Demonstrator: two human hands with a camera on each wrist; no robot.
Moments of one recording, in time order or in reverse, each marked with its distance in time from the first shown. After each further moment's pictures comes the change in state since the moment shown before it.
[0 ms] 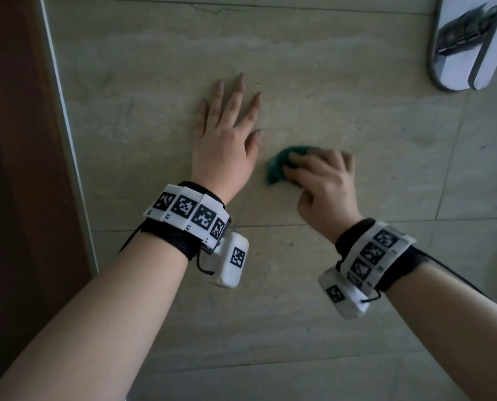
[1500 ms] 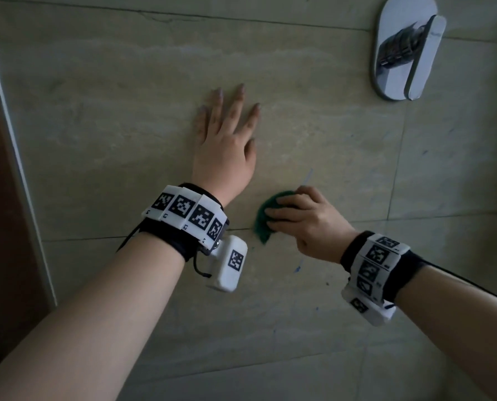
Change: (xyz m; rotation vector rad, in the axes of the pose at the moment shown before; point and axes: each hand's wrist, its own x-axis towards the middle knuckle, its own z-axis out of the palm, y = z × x) left_hand 0.016 0.058 0.009 -0.017 -0.082 0.004; right_hand -0.046 0.046 -0.037 0.033 -0.362 -0.421
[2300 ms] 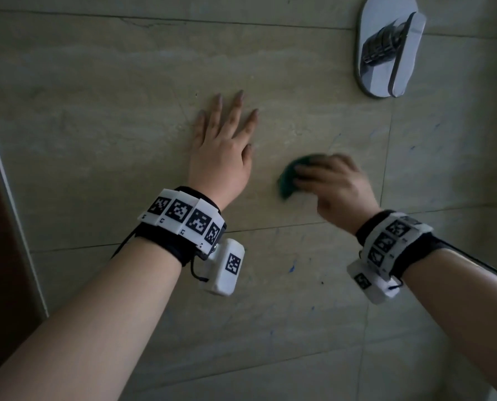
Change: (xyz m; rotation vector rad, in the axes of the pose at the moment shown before) left_hand 0.003 0.009 0.003 0.050 -0.059 0.053; right_hand -0.018 0.050 -0.023 -0.109 0.213 0.236
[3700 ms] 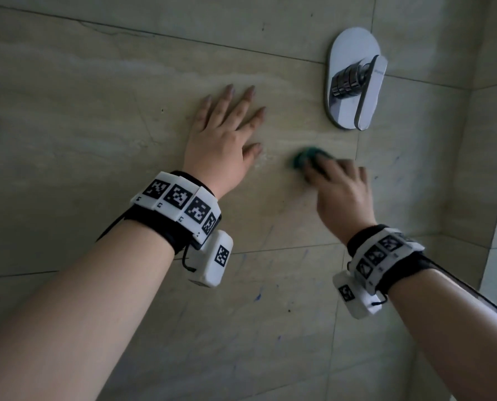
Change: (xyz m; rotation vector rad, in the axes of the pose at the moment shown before) left_hand 0.057 0.022 0.009 0.020 0.070 0.108; right_hand 0.000 0.033 -0.026 -0.361 -0.130 0.358
